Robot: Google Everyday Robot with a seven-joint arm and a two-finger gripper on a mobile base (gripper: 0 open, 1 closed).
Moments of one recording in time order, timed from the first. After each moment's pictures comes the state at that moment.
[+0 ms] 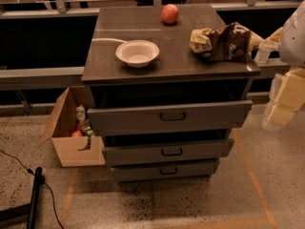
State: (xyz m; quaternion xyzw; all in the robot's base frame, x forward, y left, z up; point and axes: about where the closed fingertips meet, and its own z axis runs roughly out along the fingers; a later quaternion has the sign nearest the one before) arm 0.438 -0.217 0.977 -0.60 0.78 -0.04 0.16
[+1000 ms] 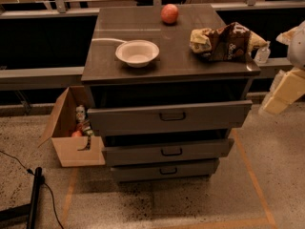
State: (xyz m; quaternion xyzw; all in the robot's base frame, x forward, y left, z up) arm 0.485 -0.256 0.962 -0.54 0.81 -0.08 0.24
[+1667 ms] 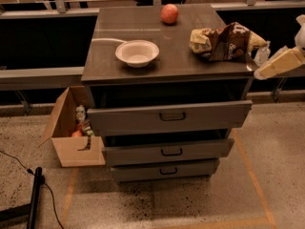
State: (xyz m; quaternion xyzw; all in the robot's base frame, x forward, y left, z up) arm 0.609 -0.328 0.961 -0.41 0.81 -0.08 0.42
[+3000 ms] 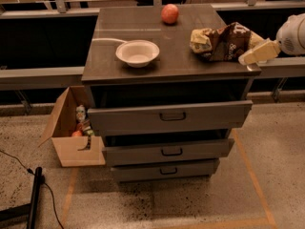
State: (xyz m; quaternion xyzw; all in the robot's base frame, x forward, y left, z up) arm 0.685 -0.338 0.942 -0.31 0.82 -0.08 0.47
